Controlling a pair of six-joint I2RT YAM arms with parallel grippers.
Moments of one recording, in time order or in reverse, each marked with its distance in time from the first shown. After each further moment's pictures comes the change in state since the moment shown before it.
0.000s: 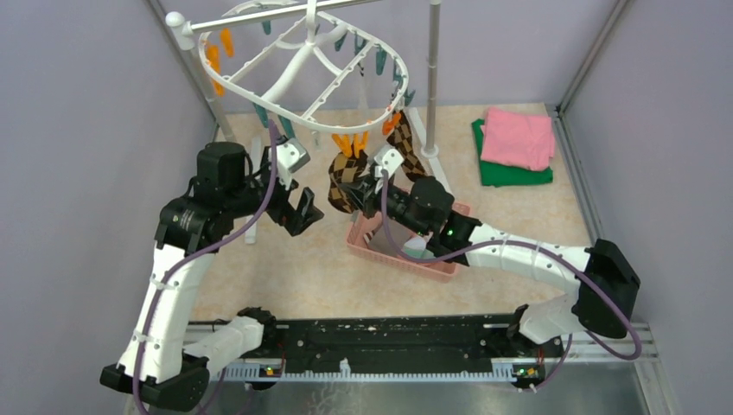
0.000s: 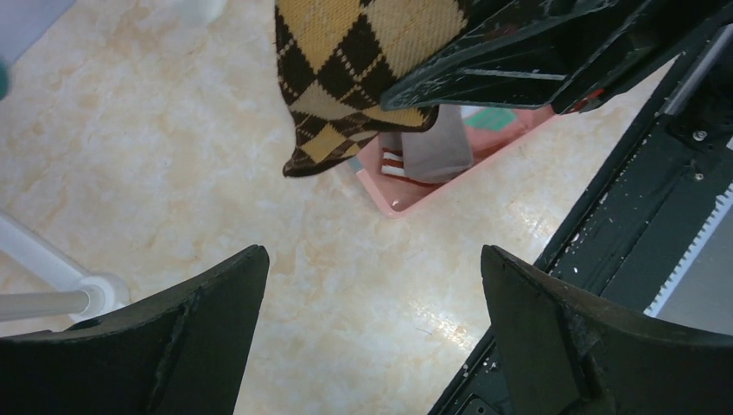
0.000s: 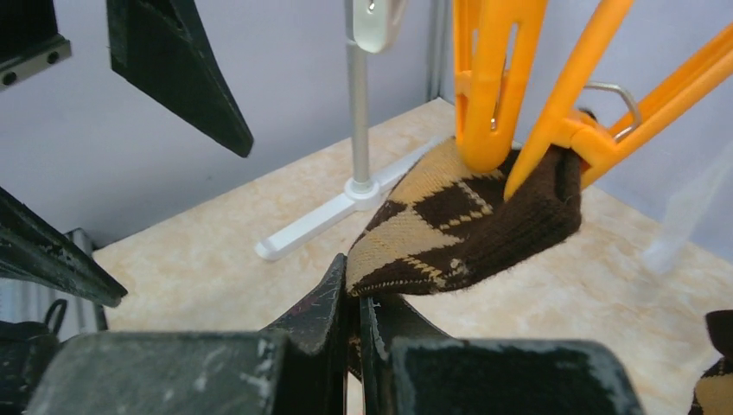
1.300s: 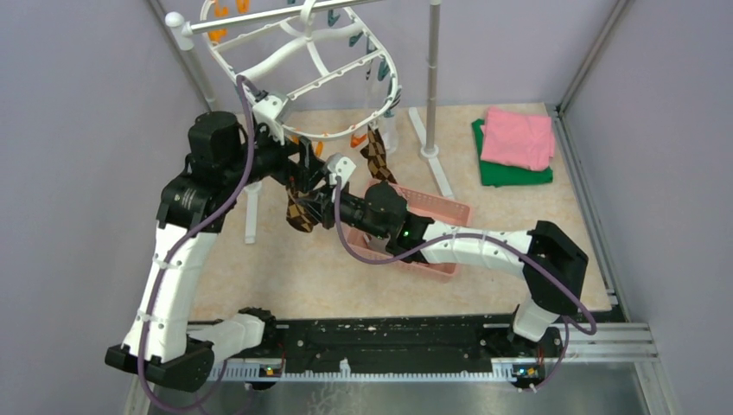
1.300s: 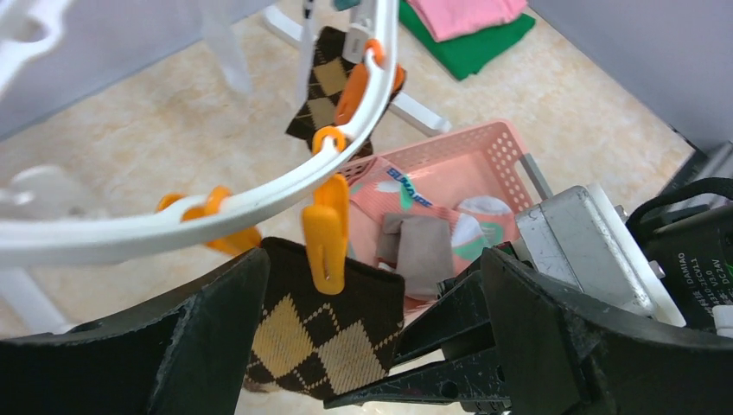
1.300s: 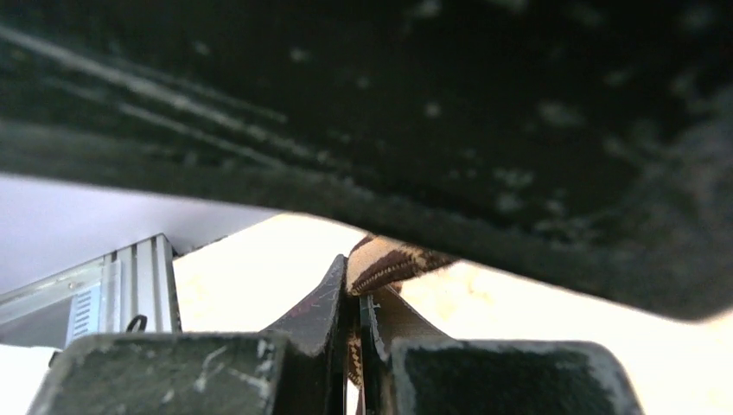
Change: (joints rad) left arm 0.005 0.122 0.137 0.224 -0.005 -0.307; right arm 0.109 0.270 0.181 0.084 -0.050 0.095
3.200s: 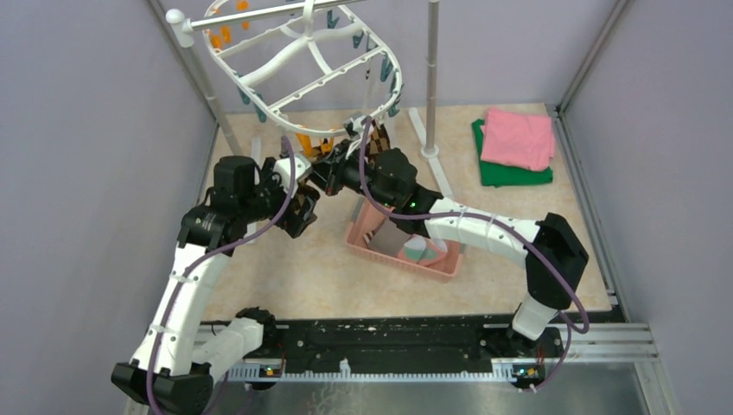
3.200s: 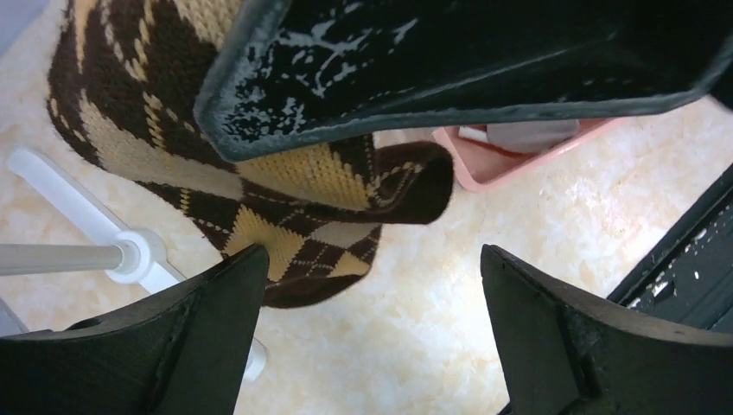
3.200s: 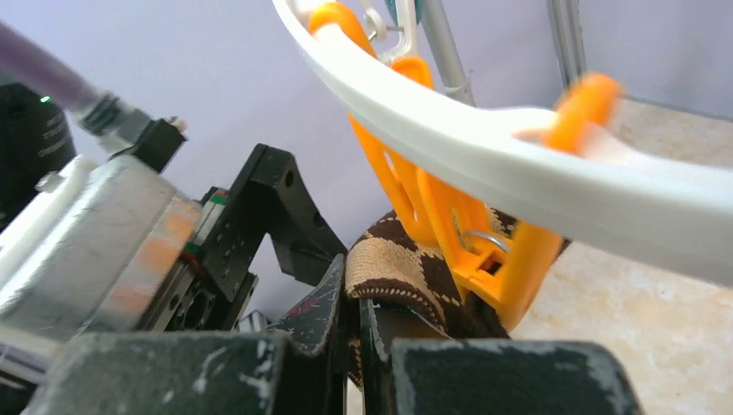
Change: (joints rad) left arm 0.066 -0.169 -0.418 -0.059 -0.076 0.415; right arm -0.133 0.032 0.153 -0.065 -0.109 0.368
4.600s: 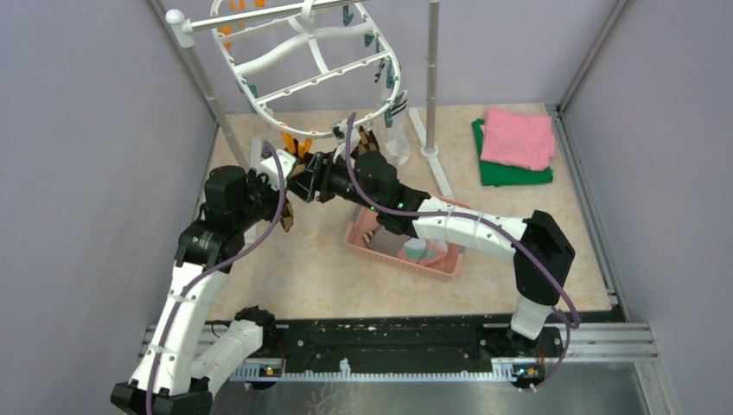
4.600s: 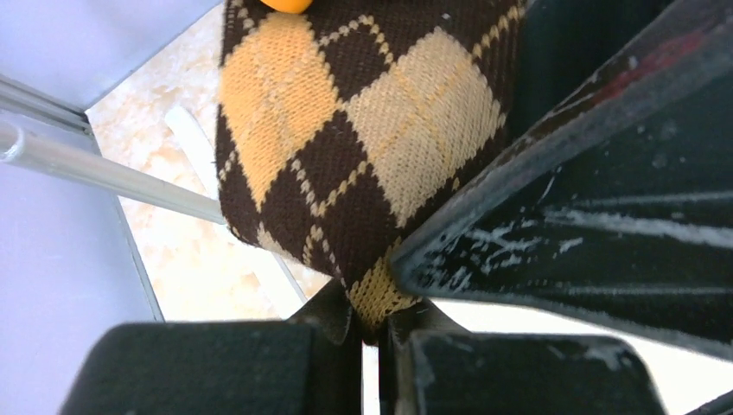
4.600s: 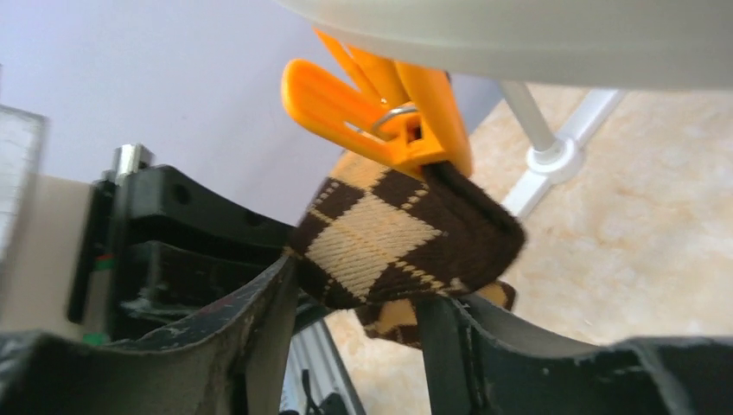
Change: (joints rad) left arm 0.013 -0.120 -0.108 0.195 -0.245 -0.063; right arm 0.050 0.077 0.099 -0.141 0.054 0.215
